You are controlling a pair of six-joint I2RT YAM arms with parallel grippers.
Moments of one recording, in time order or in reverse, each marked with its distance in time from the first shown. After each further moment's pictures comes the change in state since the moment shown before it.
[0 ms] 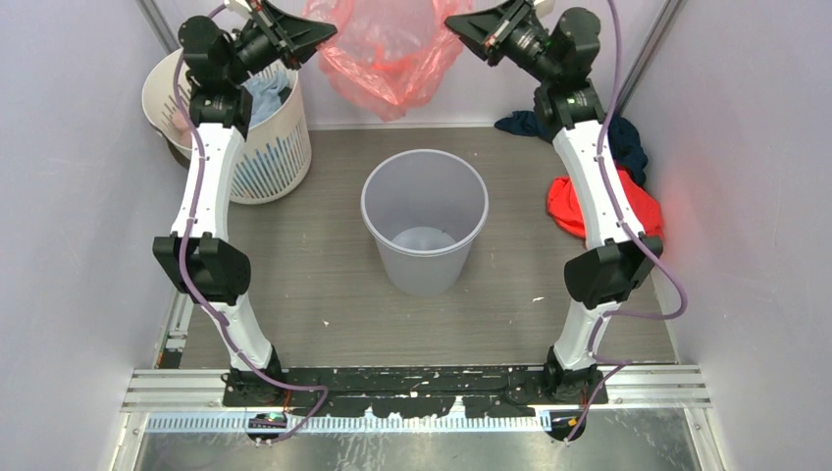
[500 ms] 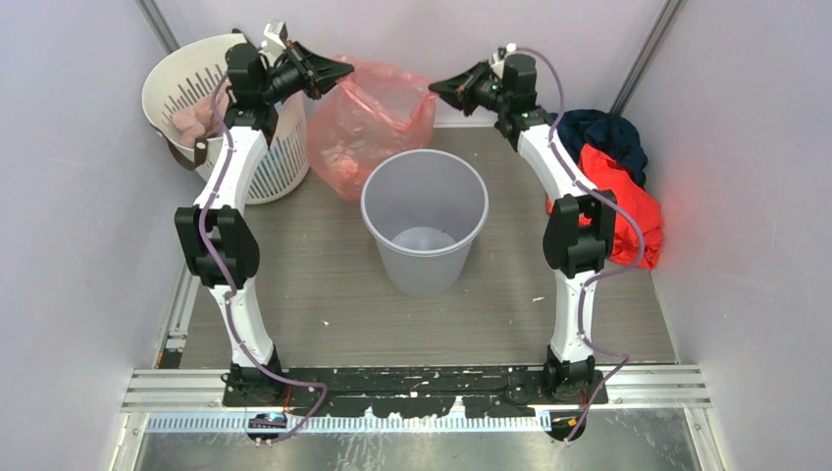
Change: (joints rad) left arm -0.014 0.127 -0.167 0.035 -0.001 0.069; right arm 0.000 0.279 -0.170 0.025 -0.011 0.039
